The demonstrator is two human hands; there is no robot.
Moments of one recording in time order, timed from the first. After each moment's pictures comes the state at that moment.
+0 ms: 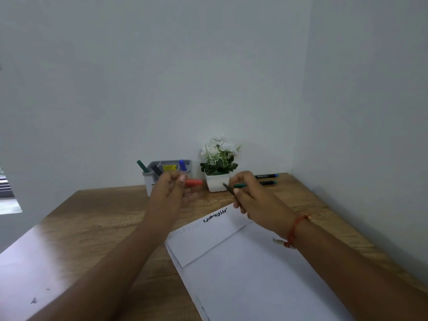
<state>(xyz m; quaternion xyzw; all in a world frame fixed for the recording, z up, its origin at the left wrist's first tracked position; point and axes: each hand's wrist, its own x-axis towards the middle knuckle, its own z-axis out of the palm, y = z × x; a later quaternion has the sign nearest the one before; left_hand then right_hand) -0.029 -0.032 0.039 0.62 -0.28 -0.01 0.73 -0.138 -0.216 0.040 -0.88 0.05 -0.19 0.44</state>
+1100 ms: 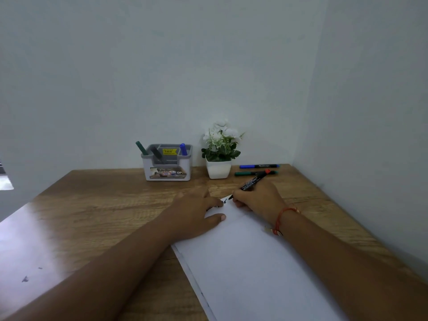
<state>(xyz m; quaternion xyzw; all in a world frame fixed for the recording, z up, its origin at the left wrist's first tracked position) -0.018 -0.049 -0.004 0.86 -0.50 0.08 0.10 -0.108 -0.231 0.009 -0.85 0.22 -0.19 0.45</state>
